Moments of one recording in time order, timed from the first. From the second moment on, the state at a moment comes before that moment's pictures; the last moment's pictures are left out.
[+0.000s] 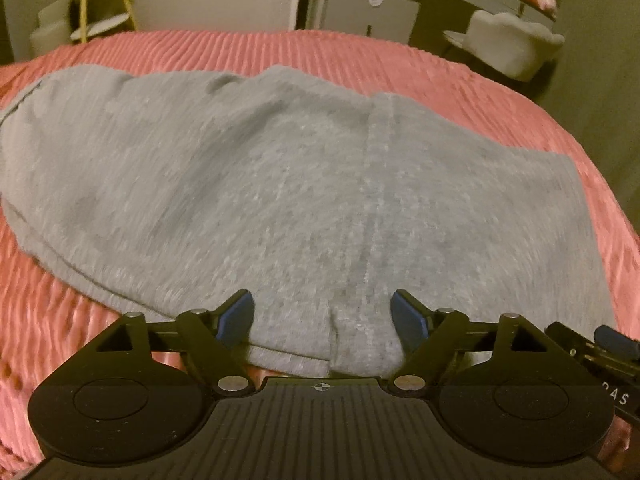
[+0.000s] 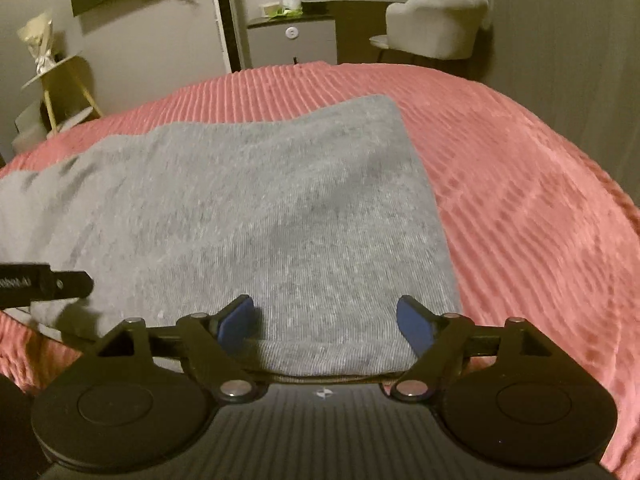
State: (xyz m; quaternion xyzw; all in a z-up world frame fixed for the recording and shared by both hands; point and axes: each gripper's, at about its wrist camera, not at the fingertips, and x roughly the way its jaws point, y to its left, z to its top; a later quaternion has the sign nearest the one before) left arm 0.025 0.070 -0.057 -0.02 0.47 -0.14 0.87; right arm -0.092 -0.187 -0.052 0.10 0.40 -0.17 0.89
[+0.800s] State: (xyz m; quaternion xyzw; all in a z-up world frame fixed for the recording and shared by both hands) left arm 0.100 0.371 -0.092 -0.34 0.41 0.01 0.85; right arm -0.031 -0.128 -0.077 0.06 0.38 -0.13 0.91
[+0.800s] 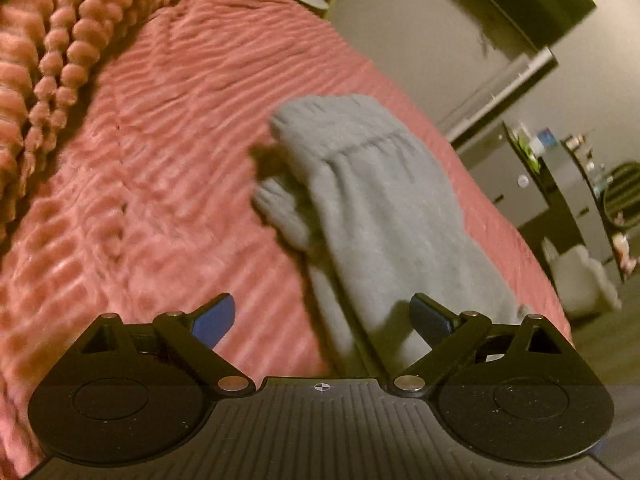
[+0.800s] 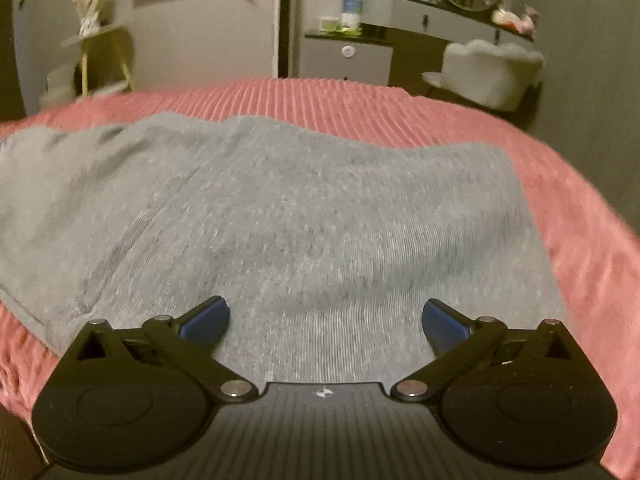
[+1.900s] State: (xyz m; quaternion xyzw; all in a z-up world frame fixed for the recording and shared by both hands) left arm 0.151 0.388 -0.131 -0.49 0.29 -0.20 0.80; right arm -0.041 -0.123 -0.081 0.06 0.36 -0.14 0.92
